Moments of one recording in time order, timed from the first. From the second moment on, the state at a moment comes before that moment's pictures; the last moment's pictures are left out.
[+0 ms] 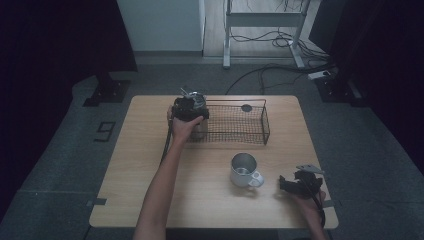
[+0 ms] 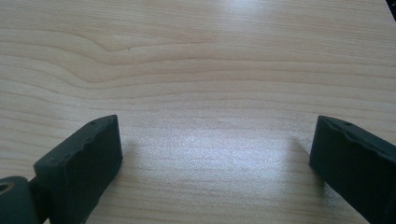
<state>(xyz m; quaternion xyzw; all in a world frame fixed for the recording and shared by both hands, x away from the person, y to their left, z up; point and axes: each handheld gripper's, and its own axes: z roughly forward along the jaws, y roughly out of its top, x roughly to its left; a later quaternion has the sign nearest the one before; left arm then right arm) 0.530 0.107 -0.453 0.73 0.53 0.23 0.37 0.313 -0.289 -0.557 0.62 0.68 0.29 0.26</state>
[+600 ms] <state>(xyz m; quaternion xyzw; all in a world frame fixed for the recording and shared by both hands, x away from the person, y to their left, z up) 0.519 0.100 -0.464 0.74 0.51 0.25 0.36 0.312 -0.289 -0.557 0.62 0.68 0.29 0.26</state>
